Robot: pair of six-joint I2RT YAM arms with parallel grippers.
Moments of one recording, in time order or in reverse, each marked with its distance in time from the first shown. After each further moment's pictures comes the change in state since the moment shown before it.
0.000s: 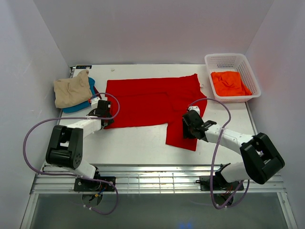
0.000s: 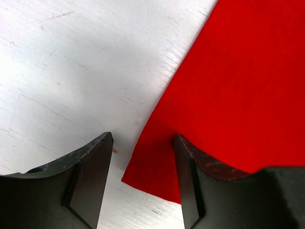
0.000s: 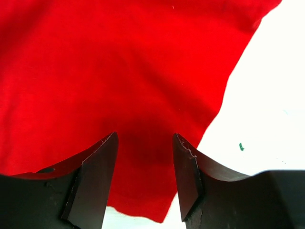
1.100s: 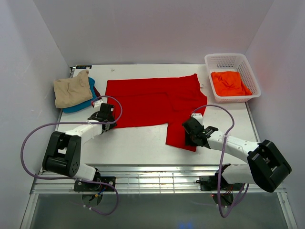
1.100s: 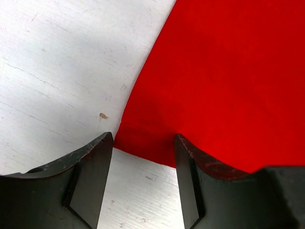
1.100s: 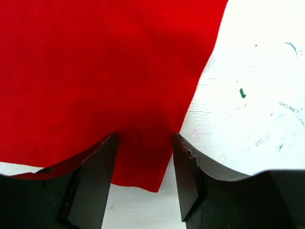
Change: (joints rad) left arm -0.069 -0.093 -0.050 -0.052 0.011 -0.027; right arm 0.082 -0.087 -0.072 -0.128 0.061 0.151
